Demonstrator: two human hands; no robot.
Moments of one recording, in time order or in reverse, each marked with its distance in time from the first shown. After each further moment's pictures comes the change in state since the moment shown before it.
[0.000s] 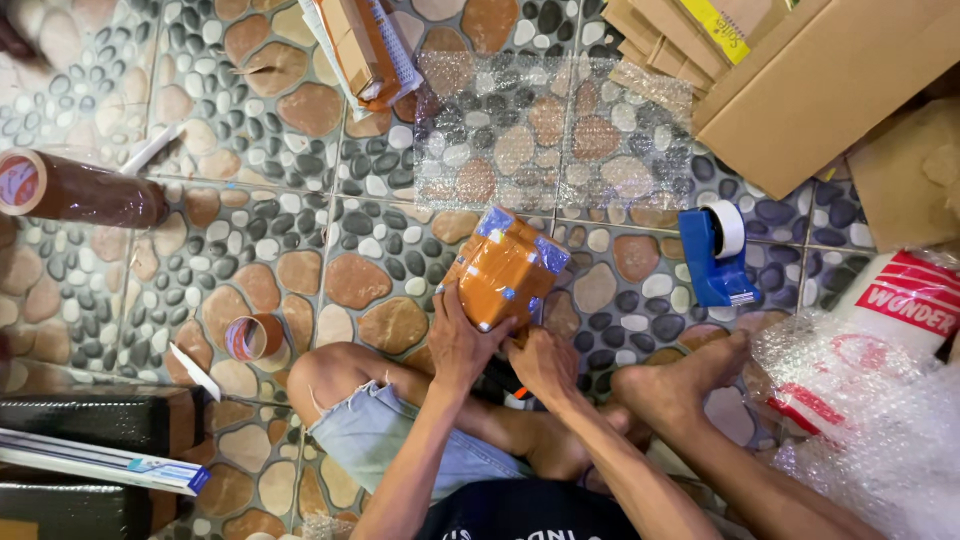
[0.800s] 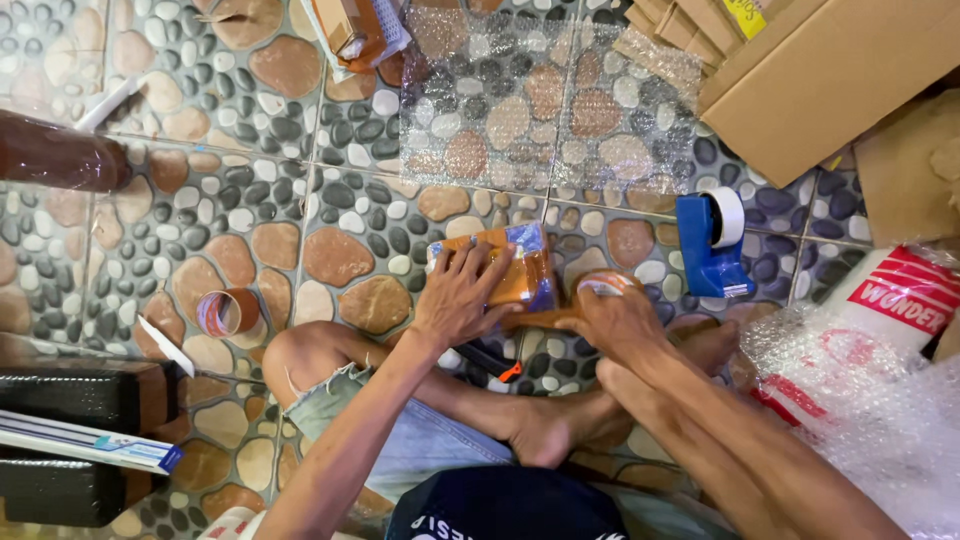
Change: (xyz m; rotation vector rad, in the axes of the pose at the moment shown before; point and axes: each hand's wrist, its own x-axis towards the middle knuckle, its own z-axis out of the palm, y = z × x) left_hand 0.057 0.021 -0.021 0.143 -0.140 0.832; right_hand 0.042 0.095 -0.092 -0.692 0.257 -0.654
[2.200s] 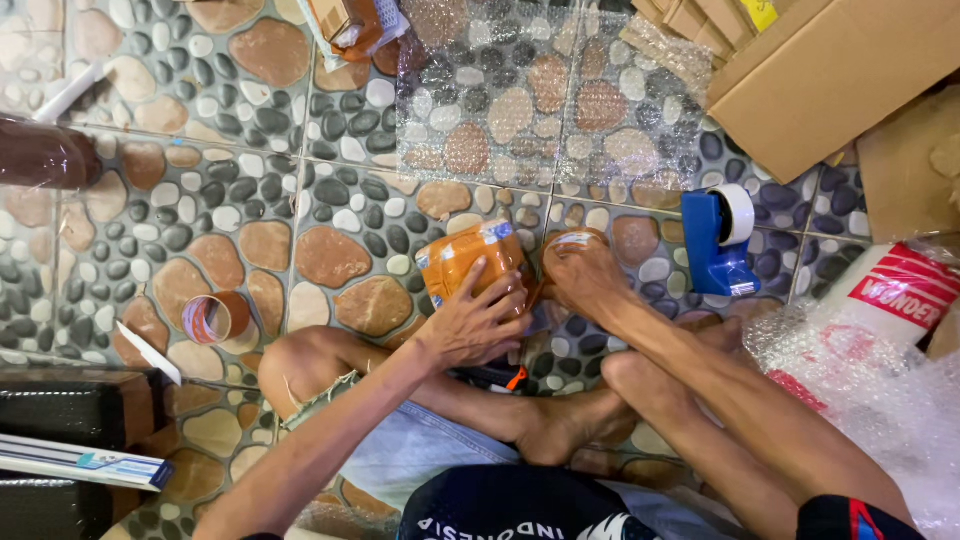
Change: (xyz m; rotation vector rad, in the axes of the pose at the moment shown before) left_hand -0.030 -0.002 0.025 -0.092 -0.009 0.366; right_hand 0.077 -0.016 0.002 -0.028 -0.006 -0.132
